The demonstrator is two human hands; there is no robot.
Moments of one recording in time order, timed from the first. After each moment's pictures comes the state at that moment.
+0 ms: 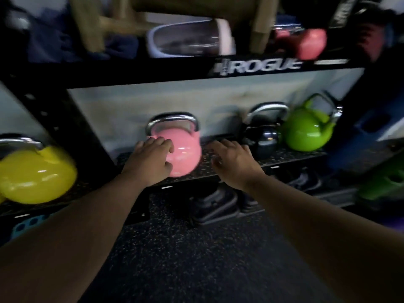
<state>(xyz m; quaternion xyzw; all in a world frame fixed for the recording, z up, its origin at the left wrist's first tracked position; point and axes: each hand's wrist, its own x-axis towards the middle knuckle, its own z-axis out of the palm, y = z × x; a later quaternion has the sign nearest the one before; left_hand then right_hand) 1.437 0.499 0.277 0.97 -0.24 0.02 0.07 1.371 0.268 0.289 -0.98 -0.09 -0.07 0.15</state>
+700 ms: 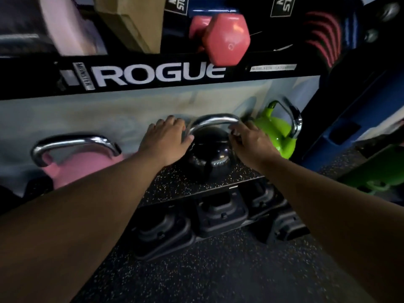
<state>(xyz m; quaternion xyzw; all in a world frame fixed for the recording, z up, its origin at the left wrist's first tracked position) 1.556 0.219 0.258 0.96 -0.25 0.02 0.12 1.476 -0.001 0.266 -0.98 0.06 -0.09 0.15</state>
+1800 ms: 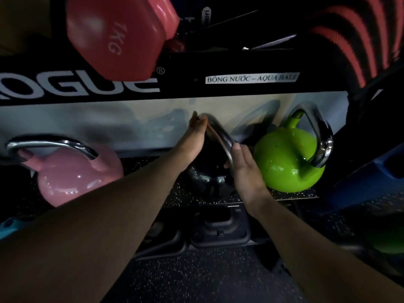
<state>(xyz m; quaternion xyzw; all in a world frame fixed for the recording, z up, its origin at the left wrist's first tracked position) 1.606 0.077 0.213 0.78 0.02 -0.14 0.61 1.516 -0.050 0.203 -0.76 0.15 0.02 0.63</state>
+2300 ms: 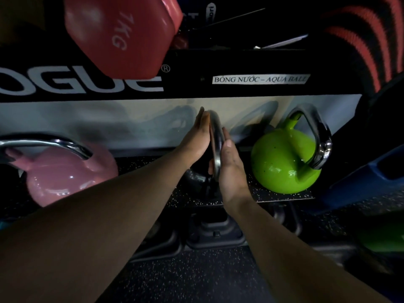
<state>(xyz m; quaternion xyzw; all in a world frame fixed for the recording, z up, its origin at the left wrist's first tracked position) 1.617 0.069 0.208 0.80 0.00 -0.15 0.58 1.524 -0.012 0.203 -0.66 0.14 0.00 0.74</state>
